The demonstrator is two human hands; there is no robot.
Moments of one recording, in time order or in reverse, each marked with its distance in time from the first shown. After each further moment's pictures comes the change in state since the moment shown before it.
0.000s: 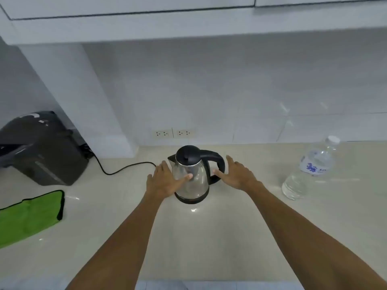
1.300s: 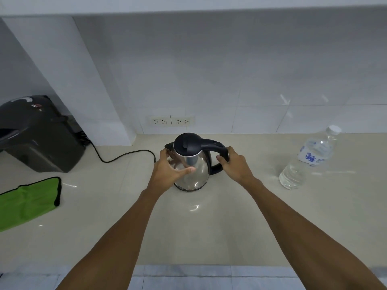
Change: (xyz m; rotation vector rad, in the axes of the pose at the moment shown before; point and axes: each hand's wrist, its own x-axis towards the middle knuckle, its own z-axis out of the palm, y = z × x) left_hand -0.017 -0.002 0.015 -0.739 0.061 0.163; right_hand -0.019 -0.004 0.006 0.409 0.178 -0.064
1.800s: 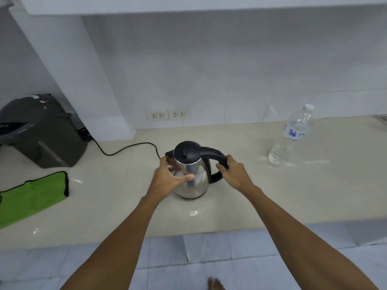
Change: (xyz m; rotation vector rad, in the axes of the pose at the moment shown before) left_hand -0.099 -0.021 -0.027 0.052 -0.092 0.006; right_hand -0.120 0.007 0.030 -0.010 0.044 0.068
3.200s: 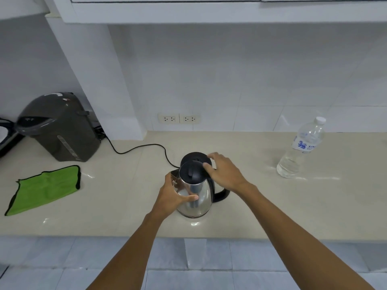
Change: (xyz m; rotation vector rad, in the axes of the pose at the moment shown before) left_hand -0.034 -0.031 0.011 -0.035 -0.019 -0.113; right_hand -0.008 -0.067 0.002 -0.225 -0.114 -0.248
